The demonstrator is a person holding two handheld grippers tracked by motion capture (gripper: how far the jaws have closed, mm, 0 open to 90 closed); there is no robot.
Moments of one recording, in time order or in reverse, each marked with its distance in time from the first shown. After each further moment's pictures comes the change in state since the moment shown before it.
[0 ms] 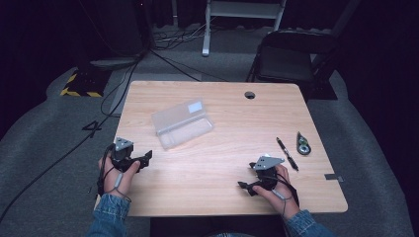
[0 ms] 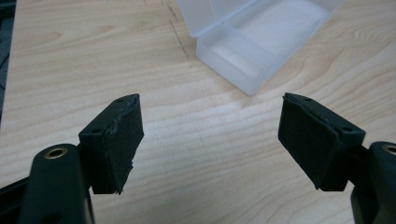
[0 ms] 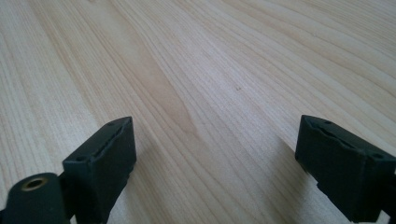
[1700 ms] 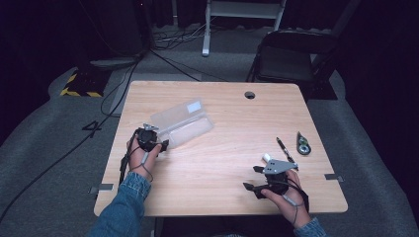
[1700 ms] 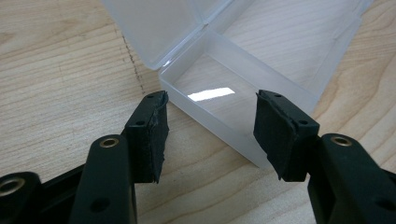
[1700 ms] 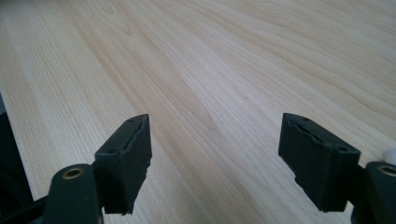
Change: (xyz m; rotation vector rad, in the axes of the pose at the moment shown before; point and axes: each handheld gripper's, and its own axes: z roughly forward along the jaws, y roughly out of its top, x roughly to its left) left arm -0.016 0.029 0.092 0.172 -0.012 0.066; right arm 0.014 0.004 -0.043 -0.059 0.002 0.026
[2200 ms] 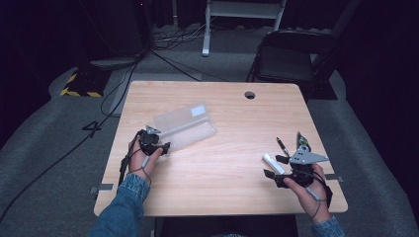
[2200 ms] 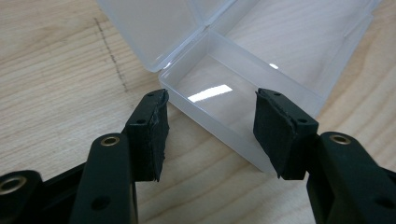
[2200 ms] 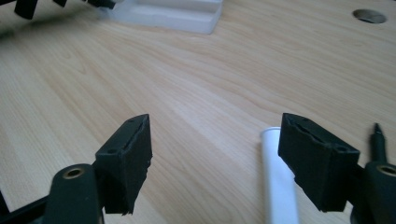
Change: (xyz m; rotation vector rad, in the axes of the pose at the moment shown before) left arm -0.008 -0.008 -0.003 -0.018 -0.040 0.077; right arm -0.038 0.000 -0.057 -0.098 -0.126 0.106
